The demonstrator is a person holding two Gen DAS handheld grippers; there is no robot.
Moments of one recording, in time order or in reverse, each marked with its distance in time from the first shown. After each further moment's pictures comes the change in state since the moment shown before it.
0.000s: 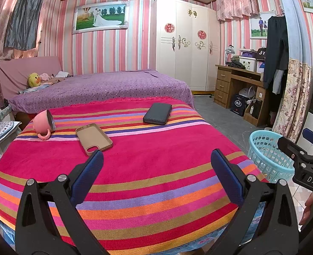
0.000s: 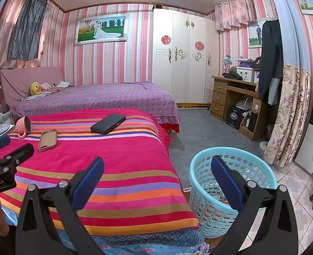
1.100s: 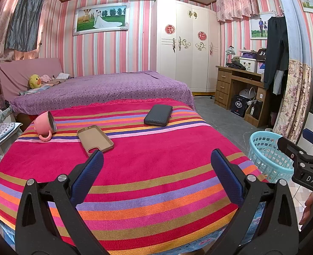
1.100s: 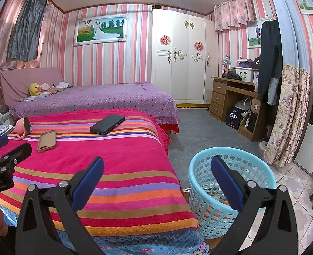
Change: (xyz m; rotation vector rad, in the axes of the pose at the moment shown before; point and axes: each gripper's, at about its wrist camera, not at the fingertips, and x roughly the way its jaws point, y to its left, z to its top) left arm -0.001 0.001 0.000 -0.001 -0.004 0.000; right arm 0.001 -0.002 0.000 -0.001 -0.002 -0.003
